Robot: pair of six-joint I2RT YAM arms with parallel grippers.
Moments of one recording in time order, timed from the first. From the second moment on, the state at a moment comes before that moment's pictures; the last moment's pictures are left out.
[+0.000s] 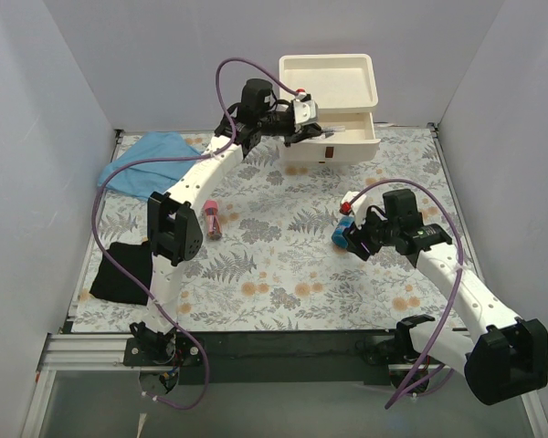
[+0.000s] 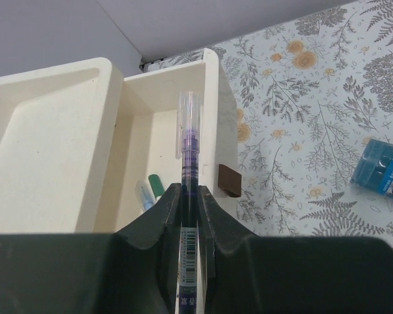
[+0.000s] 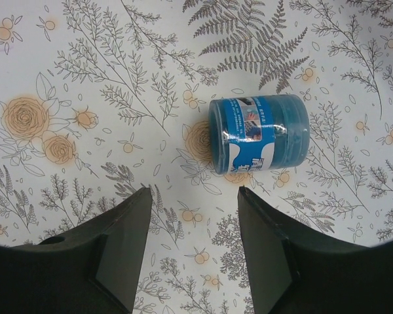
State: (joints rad) left arm -0.52 2.20 2.22 -0.33 0.86 0.68; right arm 0.32 1.06 0.77 -0.55 -0.42 -0.55
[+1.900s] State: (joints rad) left arm -0.55 1.01 0.72 0.01 0.16 0.22; right arm 0.26 1.65 1.28 -0.16 -0.38 -0.23
